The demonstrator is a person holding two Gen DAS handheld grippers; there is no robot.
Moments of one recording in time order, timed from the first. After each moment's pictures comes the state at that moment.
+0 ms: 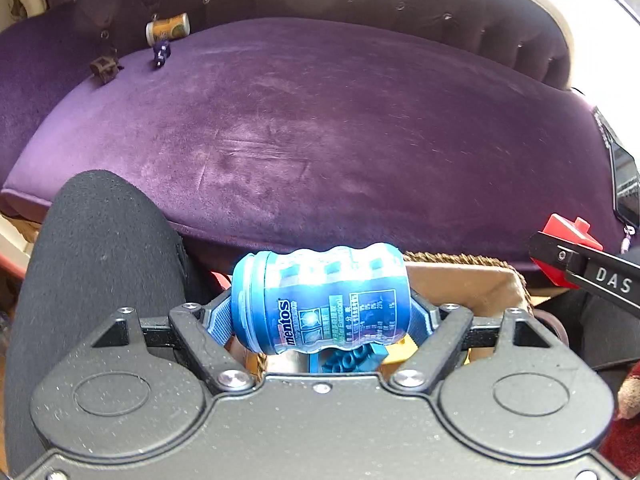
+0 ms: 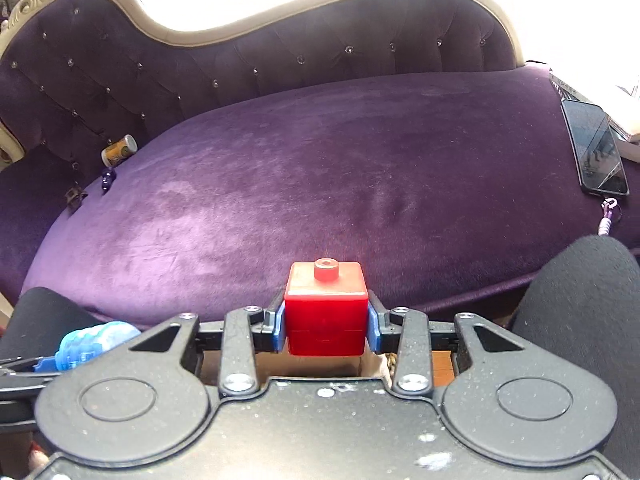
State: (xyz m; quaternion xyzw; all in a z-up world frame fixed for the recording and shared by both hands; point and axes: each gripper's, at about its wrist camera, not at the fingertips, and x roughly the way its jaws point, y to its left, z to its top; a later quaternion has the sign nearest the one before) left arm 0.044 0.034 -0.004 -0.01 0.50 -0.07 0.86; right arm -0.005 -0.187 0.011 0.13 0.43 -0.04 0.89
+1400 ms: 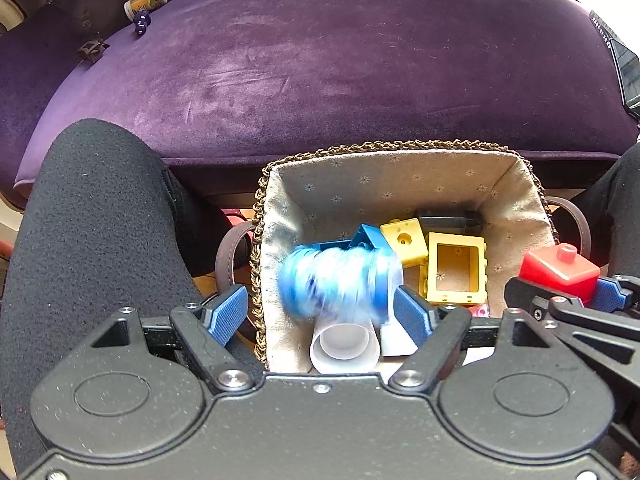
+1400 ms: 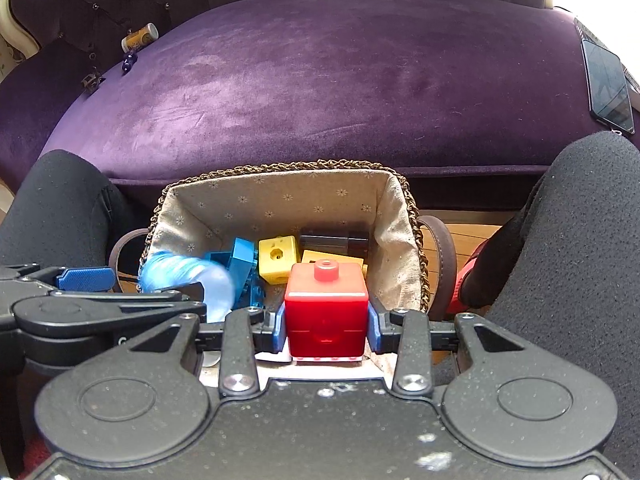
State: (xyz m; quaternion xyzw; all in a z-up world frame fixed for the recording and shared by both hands) left arm 0.015 0.010 -0.026 0.08 0.57 -0.06 0.82; right arm -0.057 -0.153 0.000 0.09 0.56 0.00 0.82
